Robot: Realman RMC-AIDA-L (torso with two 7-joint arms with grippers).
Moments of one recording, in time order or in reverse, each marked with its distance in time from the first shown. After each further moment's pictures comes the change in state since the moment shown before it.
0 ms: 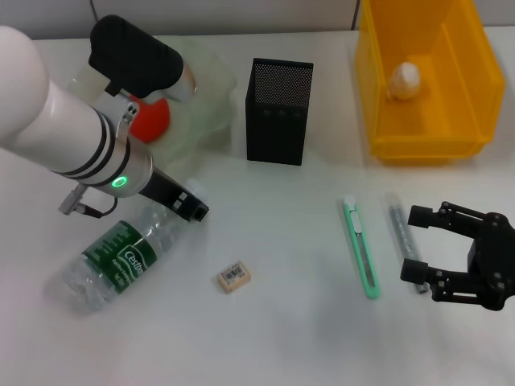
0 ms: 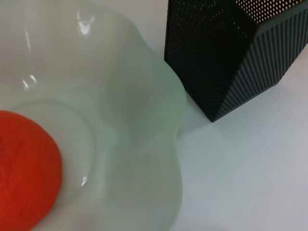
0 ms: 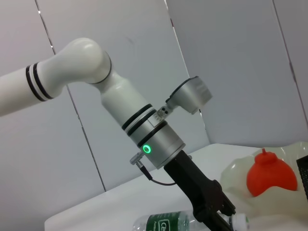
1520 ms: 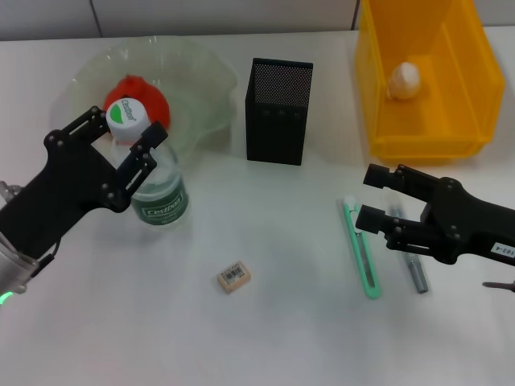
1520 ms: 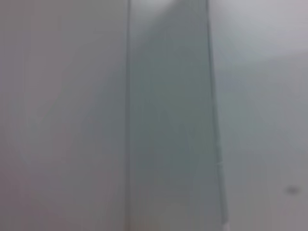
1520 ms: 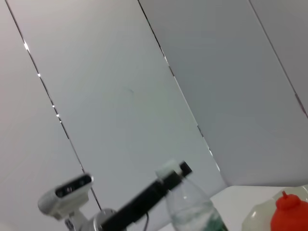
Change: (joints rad) left arm 0.195 0.000 -1.129 -1.102 -1.119 0.539 2.295; right arm 0.139 0.037 0.102 0.200 0.011 0.007 0.026
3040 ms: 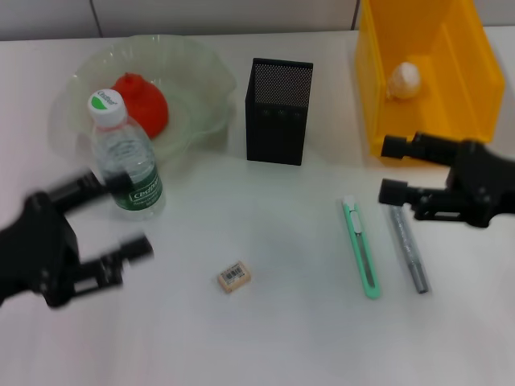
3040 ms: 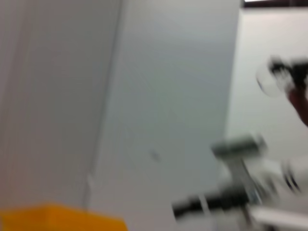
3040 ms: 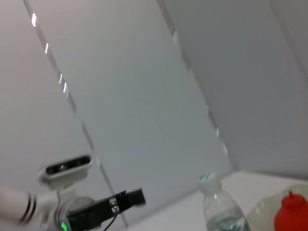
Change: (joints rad) left arm 0.079 0.098 0.165 0.306 0.196 0.255 -0.469; right arm 0.017 -0.013 -0.023 -0.336 -0.033 -0.057 0.268
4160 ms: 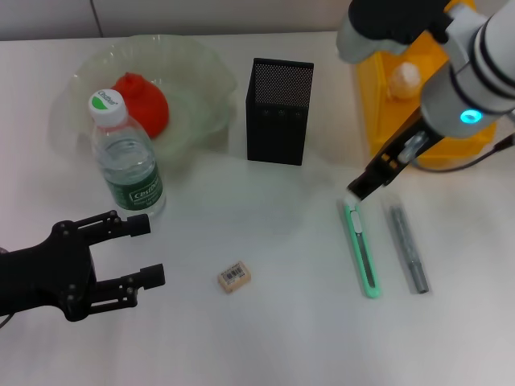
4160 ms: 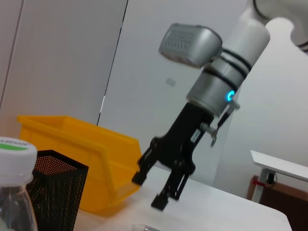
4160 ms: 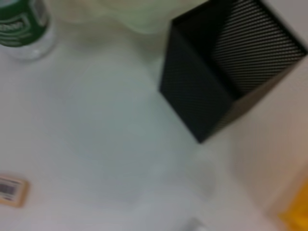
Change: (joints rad) left arm -0.009 -0.004 0.009 0.069 0.148 -0.134 -0.143; right arm 0.316 0.027 -0.853 -0.688 -0.973 0.280 1.308
